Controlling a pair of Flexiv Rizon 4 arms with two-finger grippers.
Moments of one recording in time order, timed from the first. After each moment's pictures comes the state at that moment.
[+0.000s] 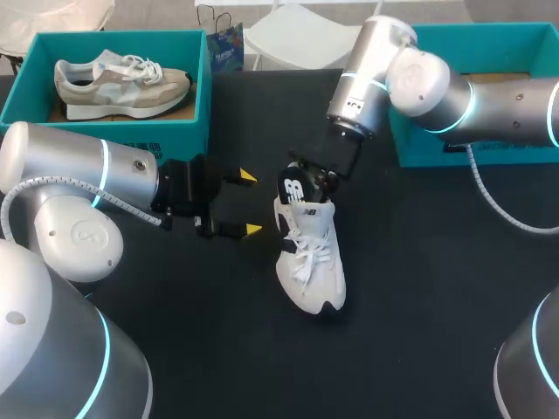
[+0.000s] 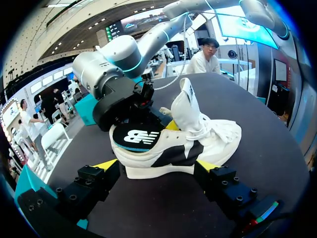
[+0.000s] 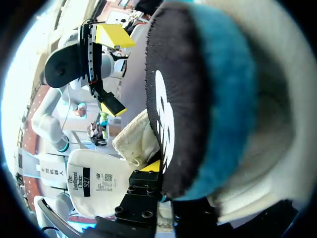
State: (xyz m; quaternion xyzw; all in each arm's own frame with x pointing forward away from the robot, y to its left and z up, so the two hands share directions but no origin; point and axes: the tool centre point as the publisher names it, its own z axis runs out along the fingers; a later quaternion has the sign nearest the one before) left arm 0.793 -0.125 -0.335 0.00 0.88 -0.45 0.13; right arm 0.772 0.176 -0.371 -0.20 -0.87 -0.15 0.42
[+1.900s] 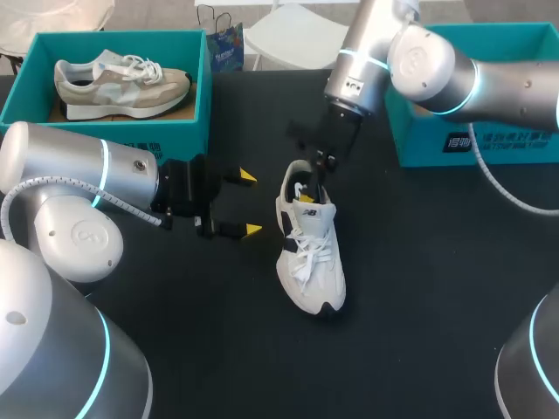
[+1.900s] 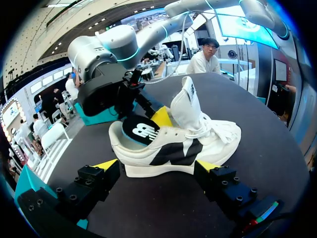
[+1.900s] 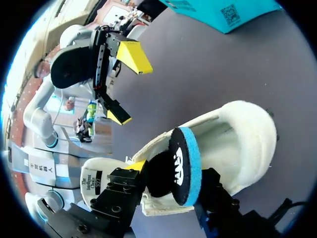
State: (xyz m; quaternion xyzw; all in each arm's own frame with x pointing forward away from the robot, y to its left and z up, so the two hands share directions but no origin) left arm 0.793 -0.125 -0.335 0.00 0.88 -0.45 0.13; right arm 0.799 0.177 -0.349 -0.18 -0.90 -0.15 0.35
